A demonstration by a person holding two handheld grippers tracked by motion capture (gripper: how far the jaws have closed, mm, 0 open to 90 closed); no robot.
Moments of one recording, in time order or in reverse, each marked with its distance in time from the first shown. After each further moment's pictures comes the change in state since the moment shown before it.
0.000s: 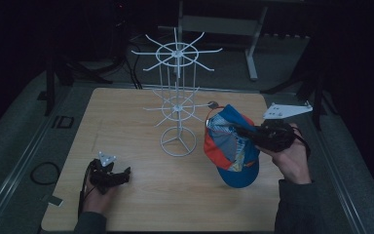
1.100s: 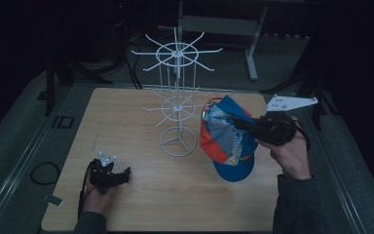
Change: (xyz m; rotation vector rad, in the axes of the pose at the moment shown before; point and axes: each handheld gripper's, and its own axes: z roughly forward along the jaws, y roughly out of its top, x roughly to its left) left arm 0.000 0.000 0.000 0.002 0.000 0.002; right arm 0.003 0.021 -0.007 -0.077 0.043 -0.006
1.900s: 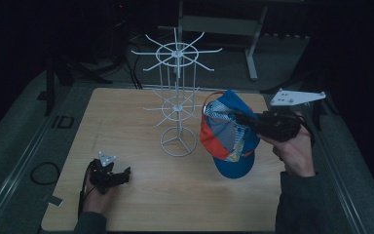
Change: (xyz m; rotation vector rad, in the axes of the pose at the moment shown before) left arm 0.000 0.000 0.000 -0.003 0.000 -0.002; right arm 0.000 0.013 -0.010 -0.037 0.018 0.001
